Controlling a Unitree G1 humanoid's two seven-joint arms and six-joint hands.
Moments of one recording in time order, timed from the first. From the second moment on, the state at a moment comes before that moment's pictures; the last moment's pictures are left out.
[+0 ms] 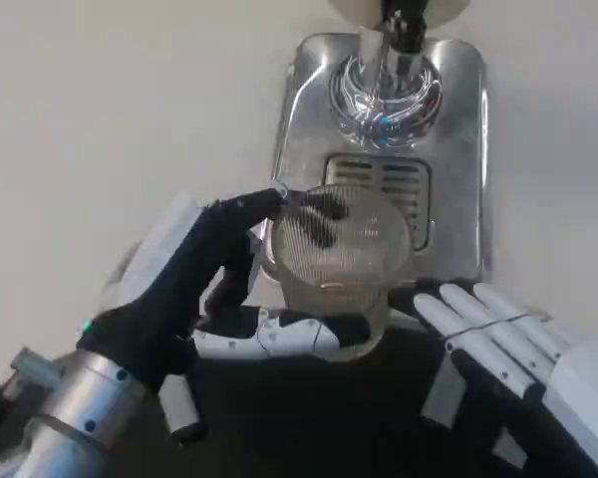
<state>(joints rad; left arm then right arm) -0.05 0.35 -0.04 -0.35 0.25 -0.20 -0.22 0.65 -0.32 -0.18 -0.99 -0.67 -0.37 0.30</state>
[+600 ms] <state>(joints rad) -0.06 0.34 -0.04 -0.33 0.26 -0.20 -0.21 0.64 -0.31 -0.15 -0.99 -0.69 -0.36 0.30</state>
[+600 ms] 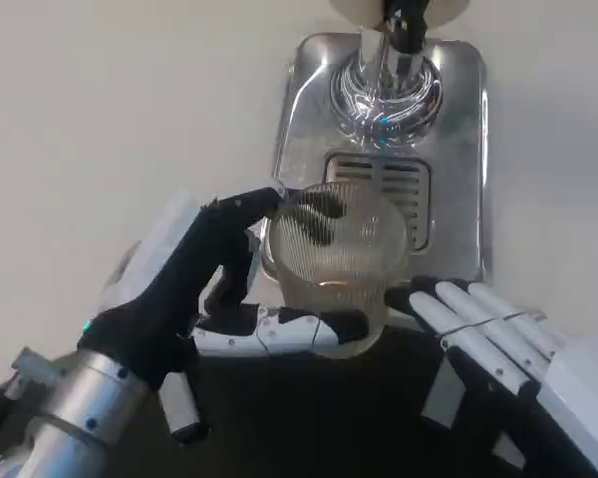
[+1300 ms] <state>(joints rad) -0.45 0.25 -0.09 0.22 0.36 -0.25 -0.04 0.67 -0.24 -0.11 -0.99 -0.72 -0.34 0.30</state>
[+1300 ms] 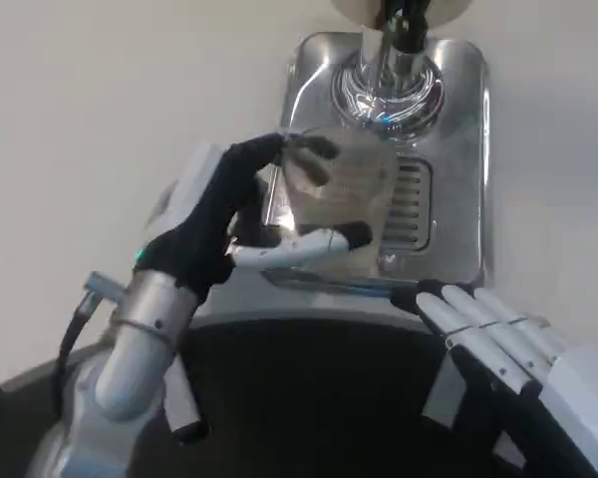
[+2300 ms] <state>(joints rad) -0.76 0.23 -0.14 0.74 0.40 -0.47 0.11 0.68 -0.24 -0.11 -1.02 -0.72 -0.31 0.32</state>
